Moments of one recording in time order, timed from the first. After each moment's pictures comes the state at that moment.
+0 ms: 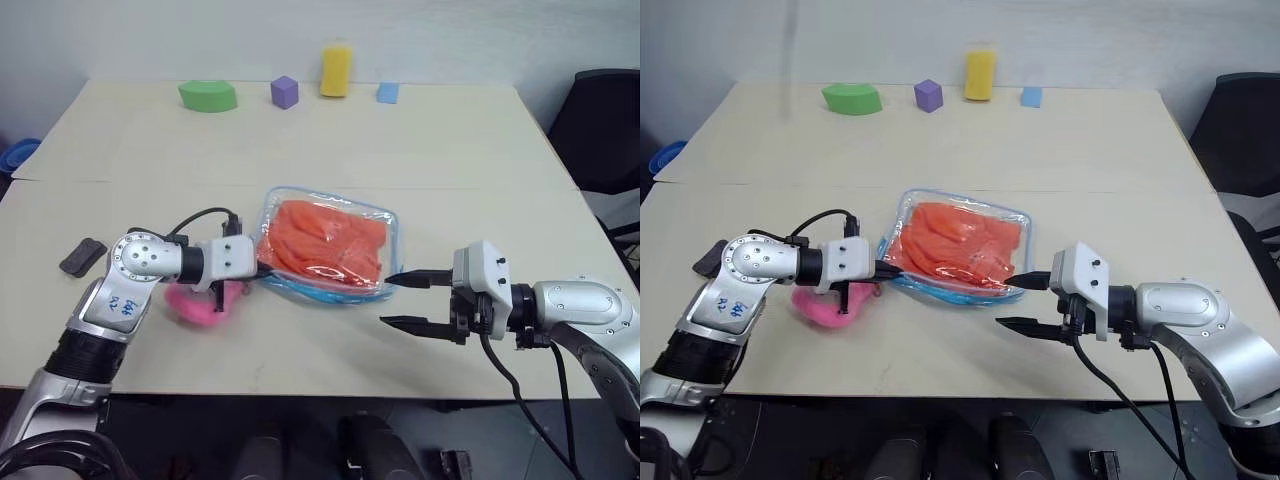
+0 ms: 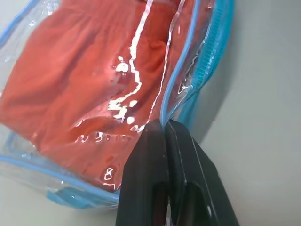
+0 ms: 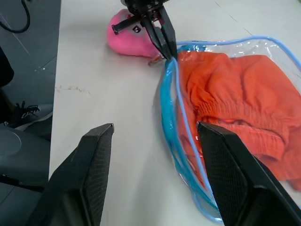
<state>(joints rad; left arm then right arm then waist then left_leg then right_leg) -0.54 0.72 -0.14 0.01 -0.10 0.16 -1.03 -0.23 -0.88 -0.05 -0.59 0.64 0.57 0.97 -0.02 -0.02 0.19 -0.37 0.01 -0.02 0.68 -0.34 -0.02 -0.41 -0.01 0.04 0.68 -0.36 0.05</state>
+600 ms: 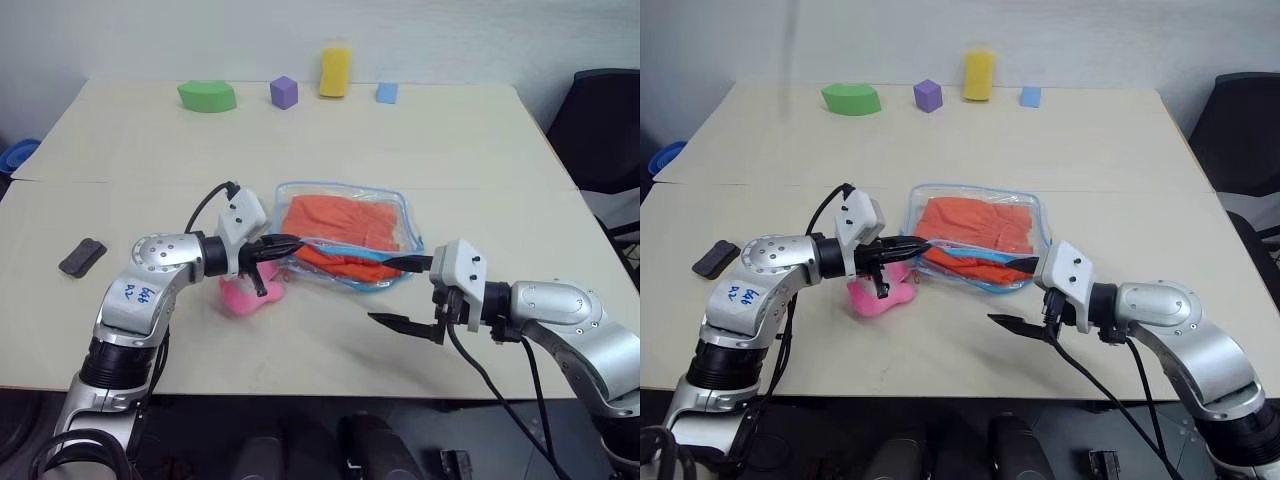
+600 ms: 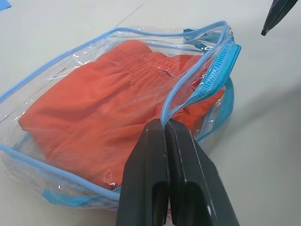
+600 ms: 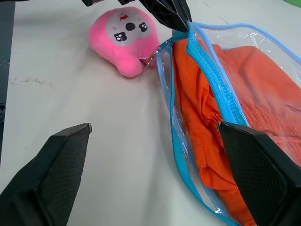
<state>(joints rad) -0.54 0.58 -0.05 -0.20 -0.28 0.60 -0.84 -0.26 -0.81 0.04 -0.55 0.51 0.55 0.87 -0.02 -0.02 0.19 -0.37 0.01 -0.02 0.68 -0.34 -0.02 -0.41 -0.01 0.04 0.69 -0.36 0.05</state>
